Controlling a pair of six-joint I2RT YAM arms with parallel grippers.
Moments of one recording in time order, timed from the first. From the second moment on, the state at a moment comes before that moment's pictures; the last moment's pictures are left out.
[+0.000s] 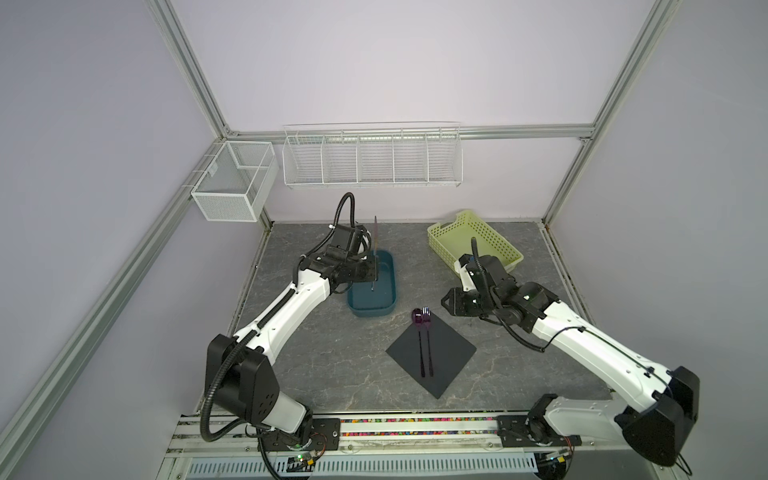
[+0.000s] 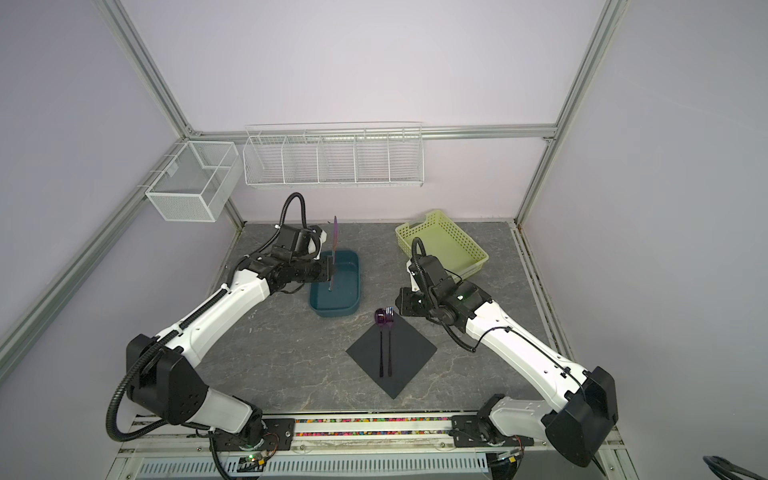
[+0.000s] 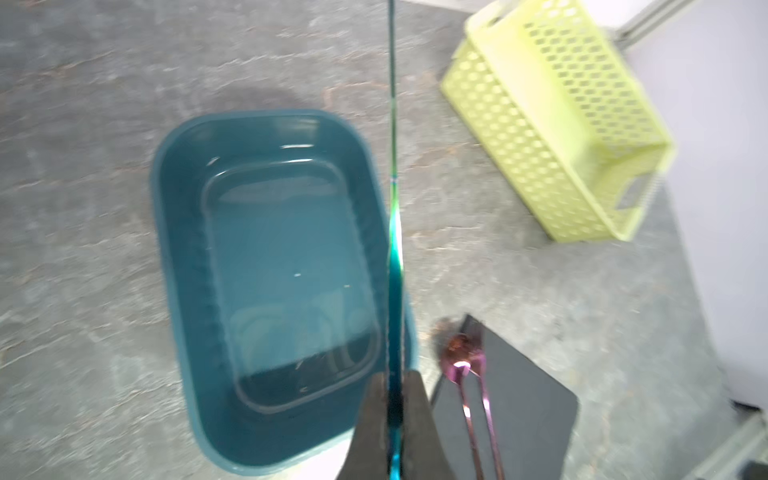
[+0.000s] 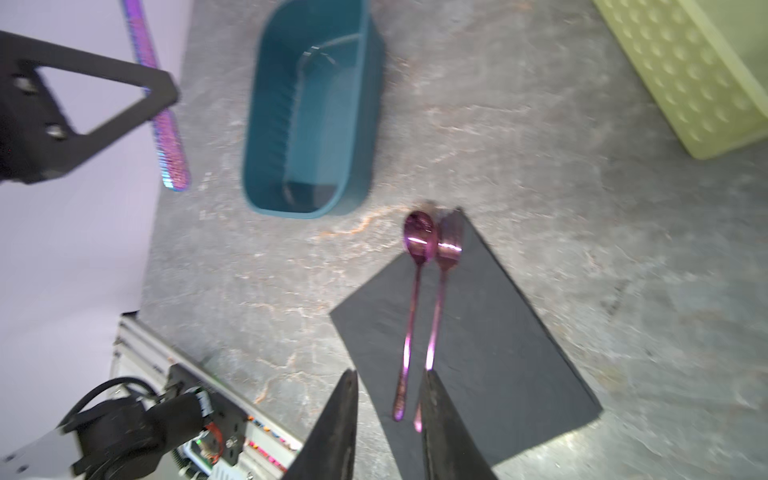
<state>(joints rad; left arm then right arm) -0.48 1.48 1.30 -0.61 0.20 -0.36 0.70 1.26 1.14 -0.71 -0.12 0.63</state>
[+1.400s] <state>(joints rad) -0.62 1.20 1.15 -0.50 0.36 -0.34 0.78 1.52 1.40 -0.32 -0.30 0.85</state>
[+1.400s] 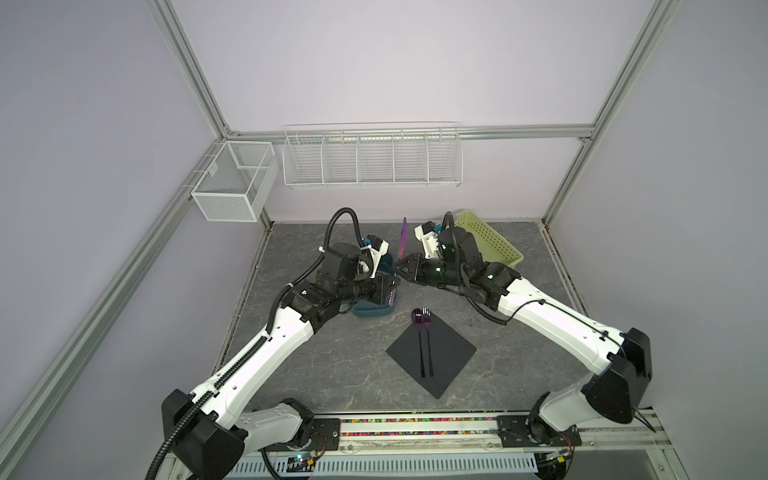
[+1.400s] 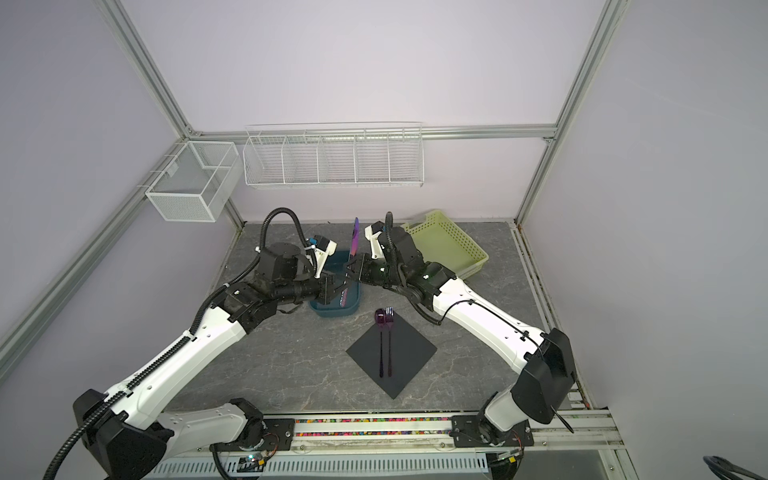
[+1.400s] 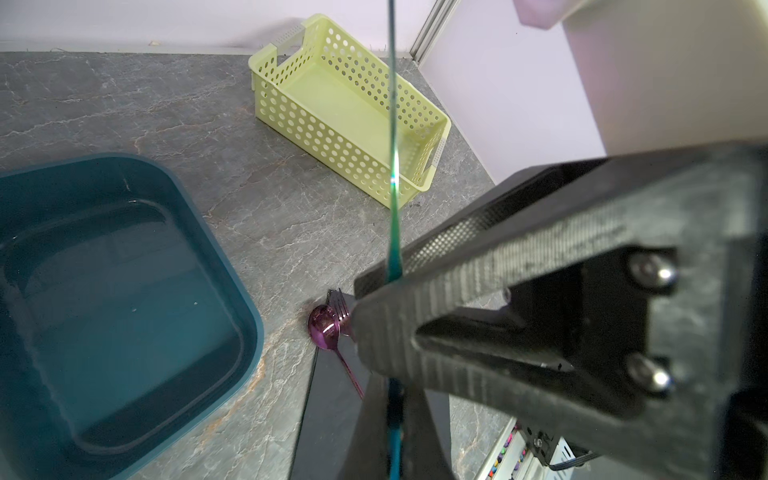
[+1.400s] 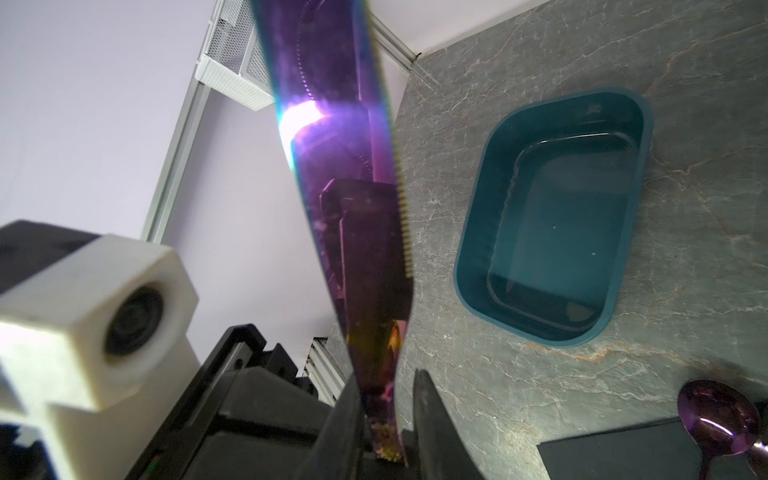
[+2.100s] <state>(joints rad) -0.63 1.14 1.14 -0.48 0.37 -0.34 0.77 1.47 1.36 -0.31 -0.30 0.73</state>
